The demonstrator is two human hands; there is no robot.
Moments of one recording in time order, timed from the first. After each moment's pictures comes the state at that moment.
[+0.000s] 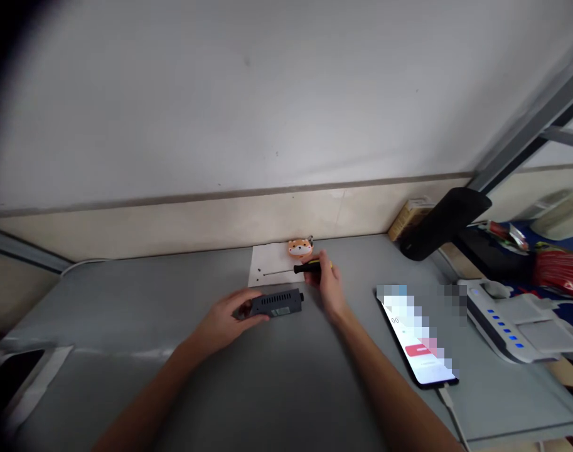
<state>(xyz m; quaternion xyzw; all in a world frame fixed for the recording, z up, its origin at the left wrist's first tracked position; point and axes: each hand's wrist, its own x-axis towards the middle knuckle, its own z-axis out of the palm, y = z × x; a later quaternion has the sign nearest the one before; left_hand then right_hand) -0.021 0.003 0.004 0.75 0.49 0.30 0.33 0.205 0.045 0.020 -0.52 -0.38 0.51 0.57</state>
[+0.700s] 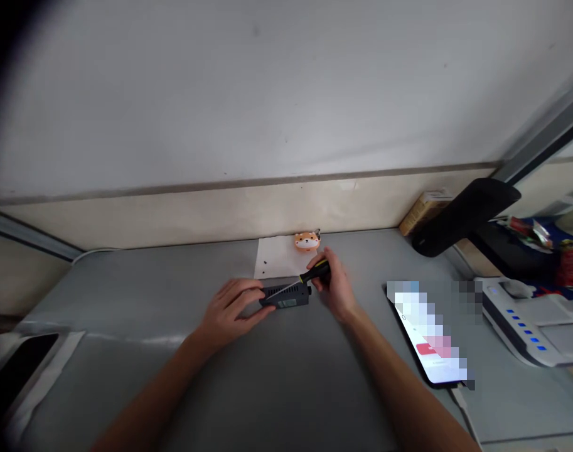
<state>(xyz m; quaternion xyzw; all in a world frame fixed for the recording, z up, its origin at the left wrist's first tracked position) -0.018 0.003 0.009 0.85 0.31 0.41 -0.08 0.208 0.037 0.021 -0.49 -0.40 0.57 0.53</state>
